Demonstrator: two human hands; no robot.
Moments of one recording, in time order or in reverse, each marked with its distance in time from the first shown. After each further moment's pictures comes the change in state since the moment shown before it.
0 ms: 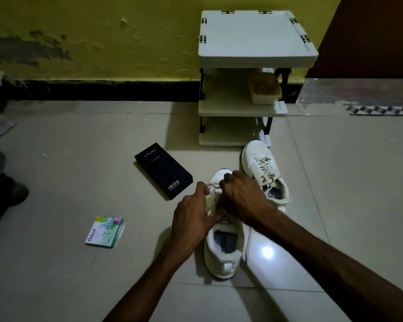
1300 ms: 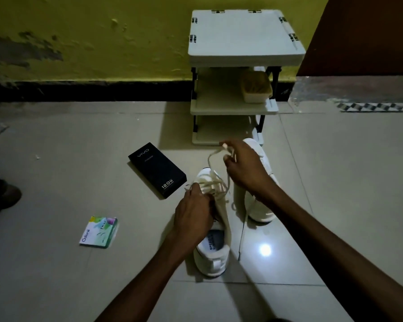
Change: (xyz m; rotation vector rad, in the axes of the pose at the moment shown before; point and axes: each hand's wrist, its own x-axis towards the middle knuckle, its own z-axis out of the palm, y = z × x) left_hand 0.008 0.004 0.025 0.309 0.011 0.101; right_hand 0.018 0.023 -0.034 0.826 0.135 0.443
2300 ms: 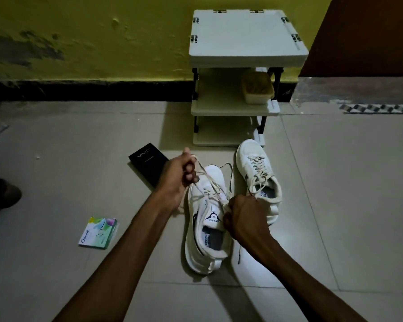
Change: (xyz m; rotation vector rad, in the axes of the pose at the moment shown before) left_hand 0.053 -0.006 -0.066 -1.558 -0.082 -0.348; right_hand -0.069 0.025 0.031 -0.596 -0.171 0.107
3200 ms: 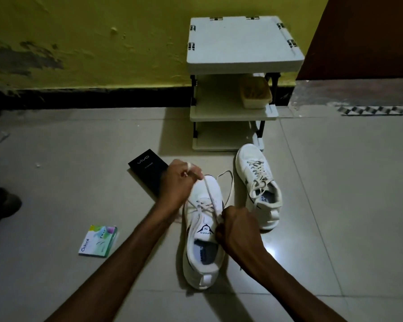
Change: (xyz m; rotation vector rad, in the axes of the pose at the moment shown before) left_hand 0.002 -0.011 -0.007 0.771 0.190 0.374; right_hand -0.013 -0.018 -0.002 0.173 -0.077 -0.009
